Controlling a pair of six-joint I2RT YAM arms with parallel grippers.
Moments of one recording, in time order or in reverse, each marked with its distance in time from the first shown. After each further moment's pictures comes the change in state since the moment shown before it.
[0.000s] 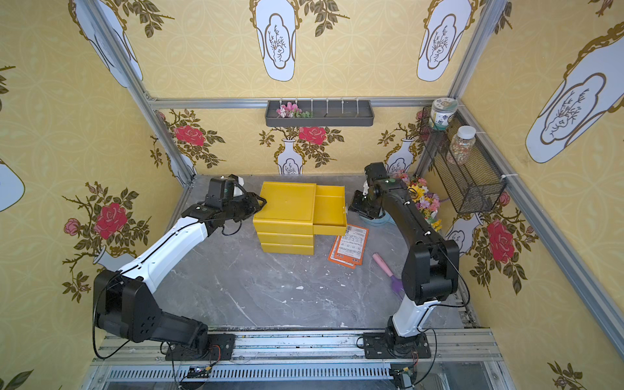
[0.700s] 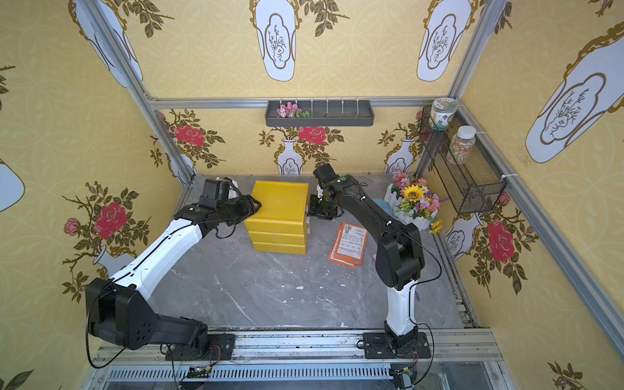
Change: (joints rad) left arm 0.039 -0.058 -0.009 -0.109 -0.050 0.021; right arm 0.336 0.238 0.256 -0.030 -0.007 0.088
